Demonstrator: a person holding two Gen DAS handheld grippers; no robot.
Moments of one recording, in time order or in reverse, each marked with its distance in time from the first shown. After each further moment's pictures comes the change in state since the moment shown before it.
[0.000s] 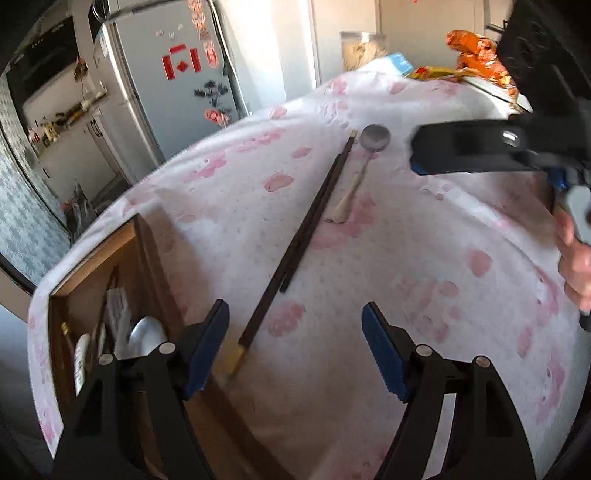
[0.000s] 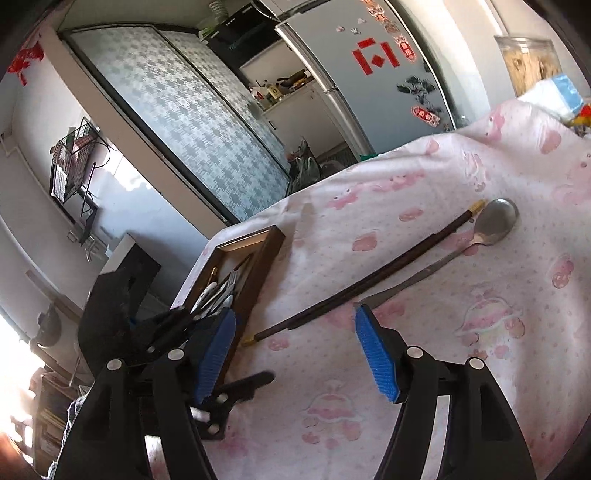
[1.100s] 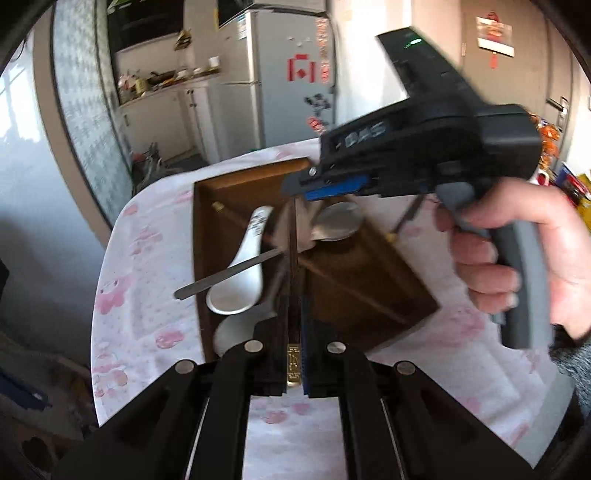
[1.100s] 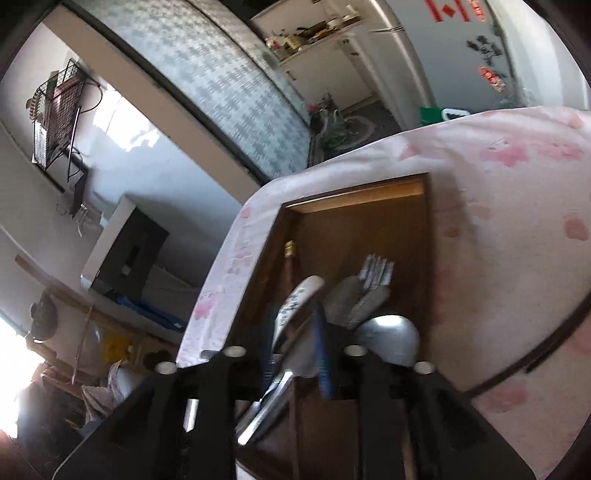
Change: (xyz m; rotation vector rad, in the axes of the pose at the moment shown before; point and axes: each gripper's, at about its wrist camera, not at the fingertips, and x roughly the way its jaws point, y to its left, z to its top) left arm -0.118 0.093 -0.131 -0.289 -0.128 0.159; right arm 0.175 0.156 -0.003 -0.014 0.175 0.013
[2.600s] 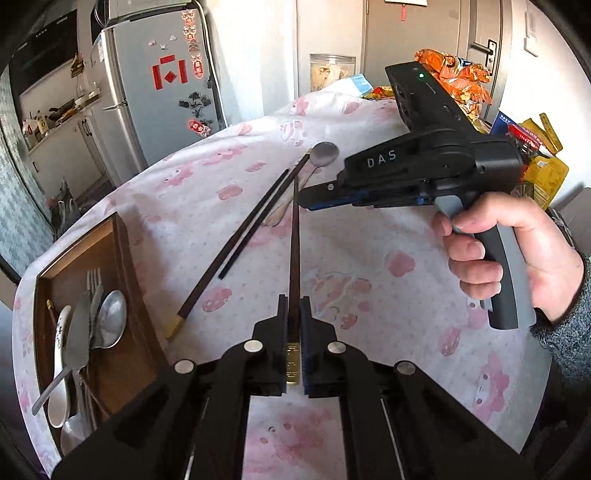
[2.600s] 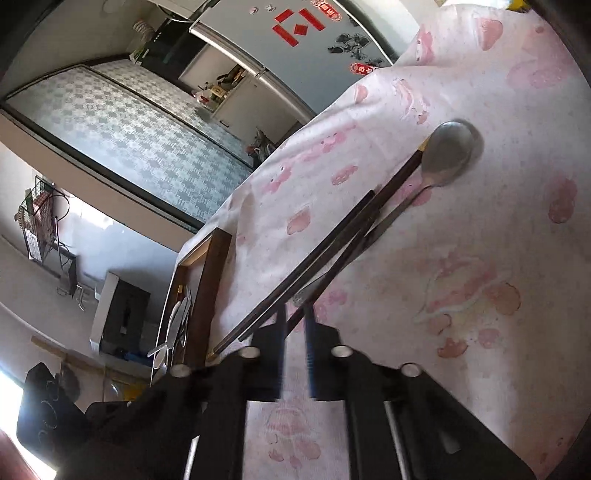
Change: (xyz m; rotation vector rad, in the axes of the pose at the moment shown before) left arm 0.054 -0.176 0.060 0.253 0.064 -0.234; right arm -0.151 -0.205 -0.034 0.277 -0.127 -0.035
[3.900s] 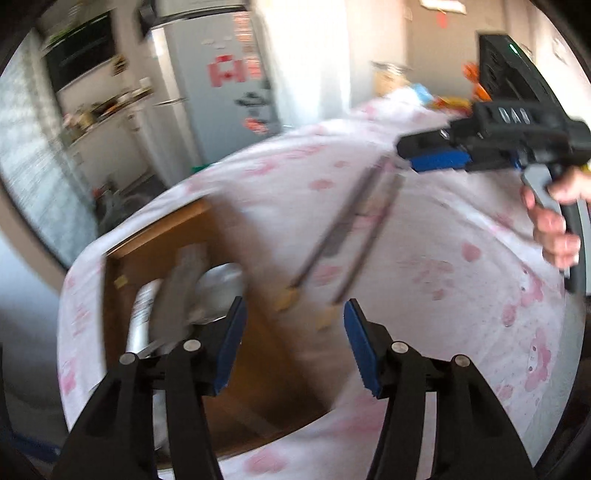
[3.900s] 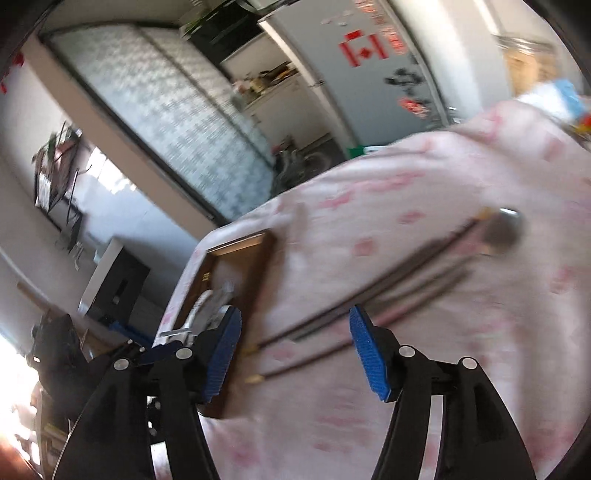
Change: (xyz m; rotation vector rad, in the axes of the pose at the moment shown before) left arm -0.019 0.042 -0.012 -0.005 0.007 0.154; right arm -0.028 0.061 0.004 -0.198 -0.027 -0.028
